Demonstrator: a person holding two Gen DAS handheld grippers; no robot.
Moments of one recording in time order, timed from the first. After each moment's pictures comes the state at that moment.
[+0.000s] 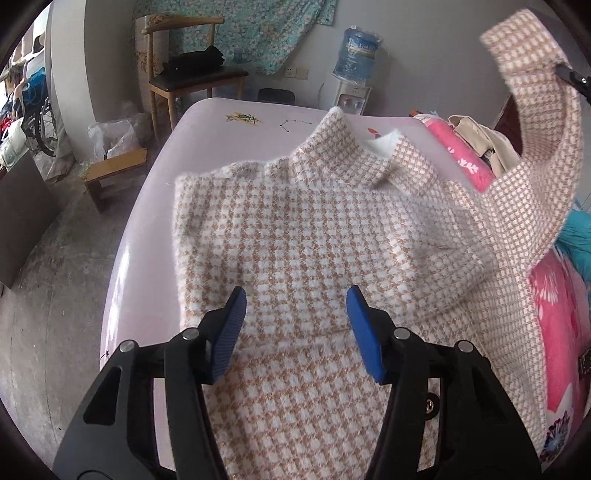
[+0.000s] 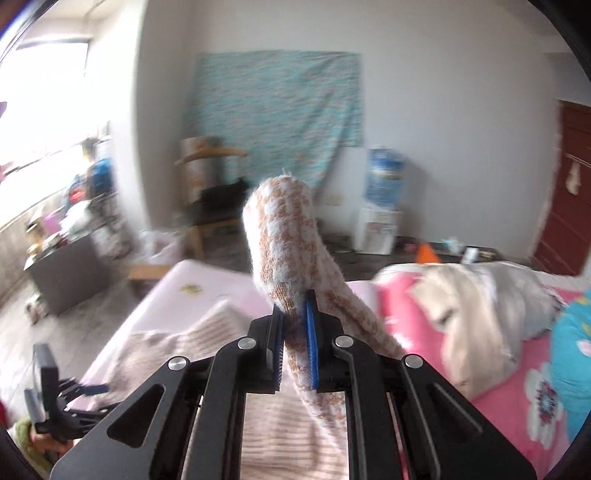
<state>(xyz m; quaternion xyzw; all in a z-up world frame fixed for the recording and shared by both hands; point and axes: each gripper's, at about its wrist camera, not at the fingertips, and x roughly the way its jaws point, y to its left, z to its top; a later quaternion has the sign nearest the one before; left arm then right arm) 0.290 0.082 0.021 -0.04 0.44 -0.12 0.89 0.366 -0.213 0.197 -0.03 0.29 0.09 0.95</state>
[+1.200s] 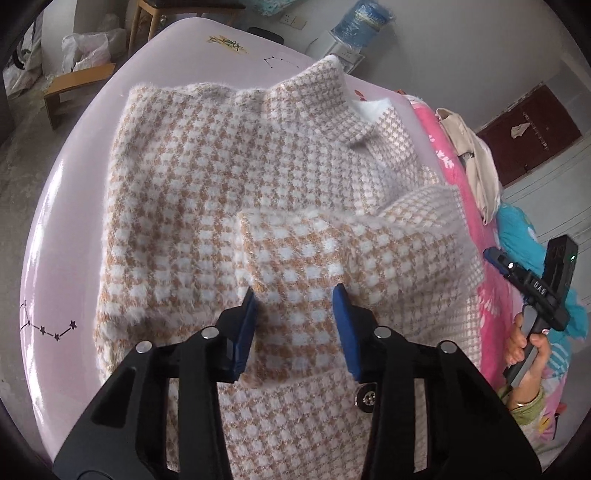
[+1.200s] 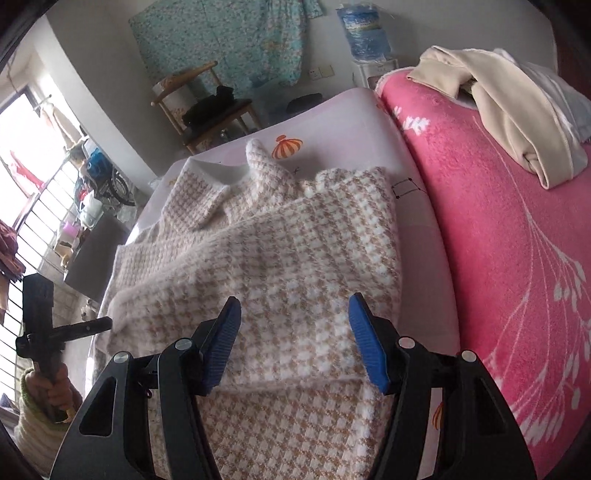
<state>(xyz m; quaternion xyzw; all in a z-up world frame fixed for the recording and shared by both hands) 0.315 0.069 -0.017 -0.15 0.54 -0.18 0.81 0.341 -0.335 0.012 0.15 0.45 0.08 0.87</state>
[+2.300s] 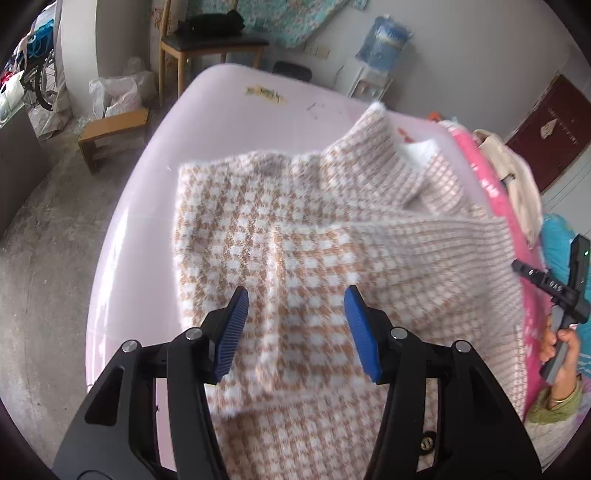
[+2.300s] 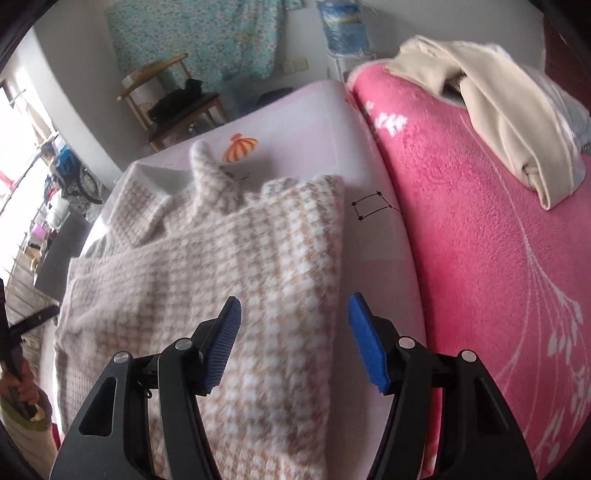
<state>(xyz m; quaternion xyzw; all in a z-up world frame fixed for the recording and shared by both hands) 0.362 0.096 0.000 -0.09 0.51 -0.10 0.85 0.403 -0.368 -0.021 0.15 0.49 0.02 0.86</state>
